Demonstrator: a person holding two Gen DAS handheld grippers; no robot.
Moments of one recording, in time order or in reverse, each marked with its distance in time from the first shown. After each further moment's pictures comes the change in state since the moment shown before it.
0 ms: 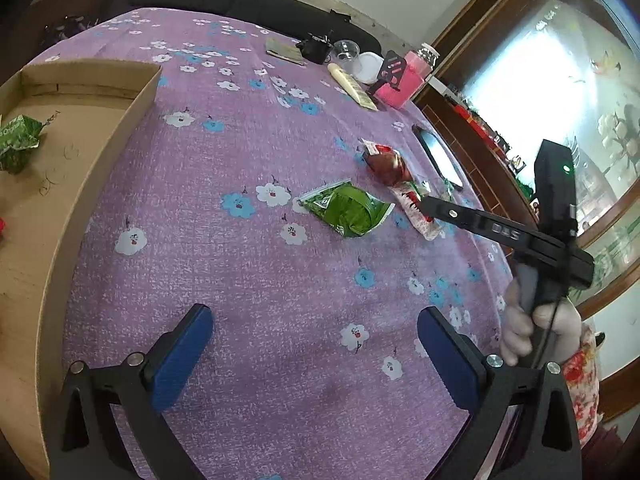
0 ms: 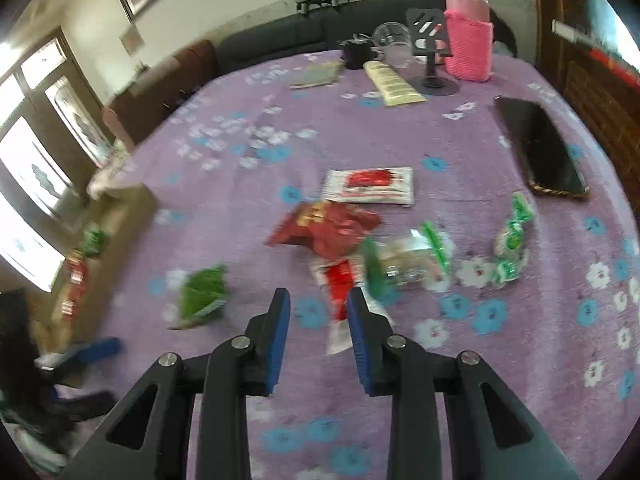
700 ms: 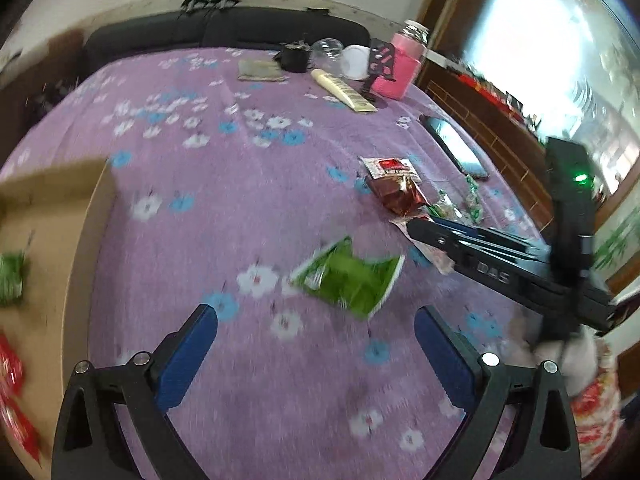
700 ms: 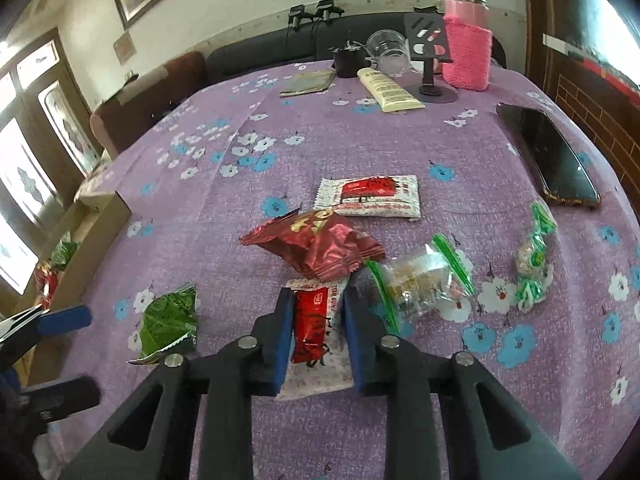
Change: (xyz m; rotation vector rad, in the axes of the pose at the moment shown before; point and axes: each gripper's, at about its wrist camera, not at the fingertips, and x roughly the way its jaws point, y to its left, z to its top) left arm 0.039 -0.040 0.054 0.218 0.001 0.165; right arm 0.027 0.000 0.000 0.036 -0.079 -0.009
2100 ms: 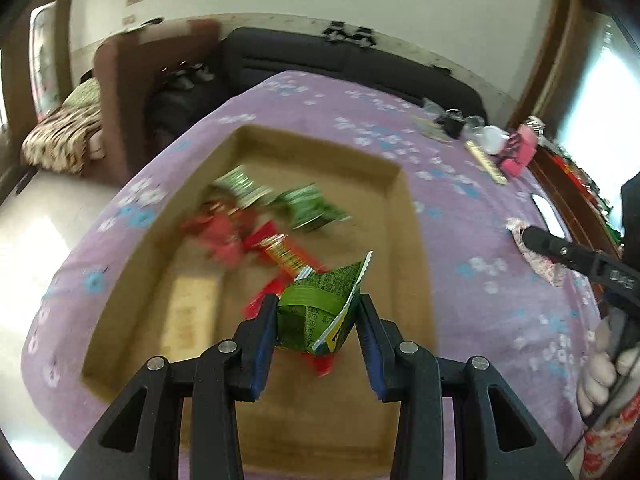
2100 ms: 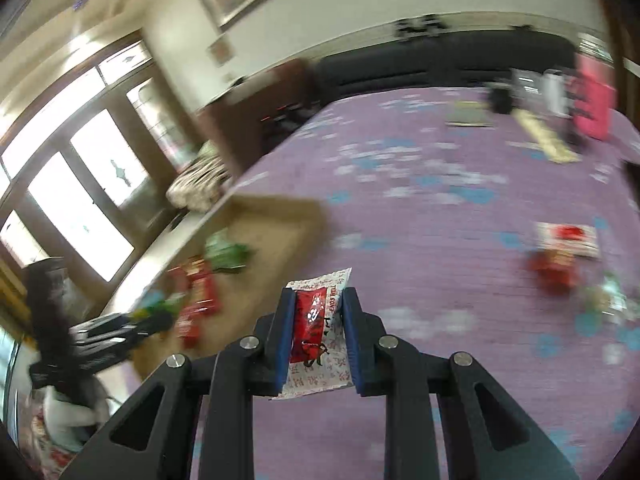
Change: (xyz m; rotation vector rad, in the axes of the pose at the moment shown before) left arm -0.138 0.163 -0.092 -0.302 -0.144 0.276; right arm -0.042 0.188 0.000 -0.164 0.000 0.374
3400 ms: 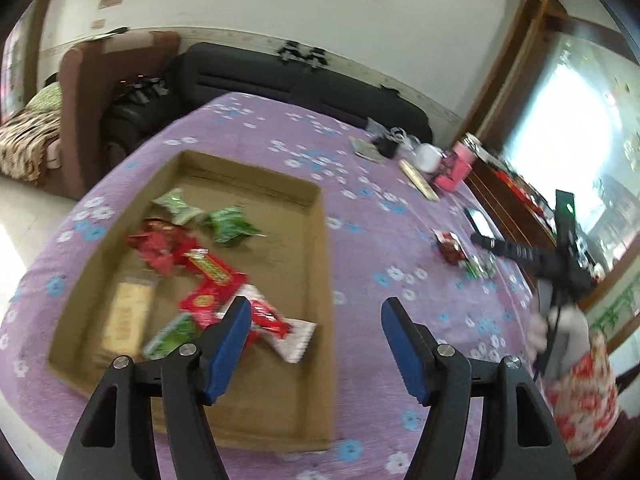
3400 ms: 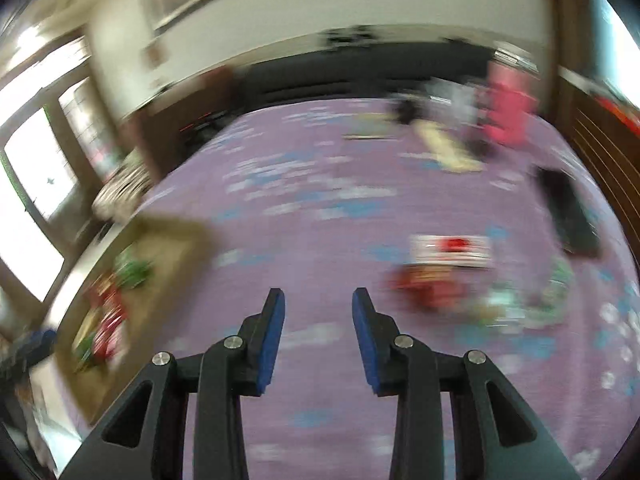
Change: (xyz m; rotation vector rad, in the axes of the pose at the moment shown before) left arm -0.035 -0.036 0.001 0.027 -0.066 -0.231; right arm -0.057 -0.130 0.012 0.177 -0.058 -0.394
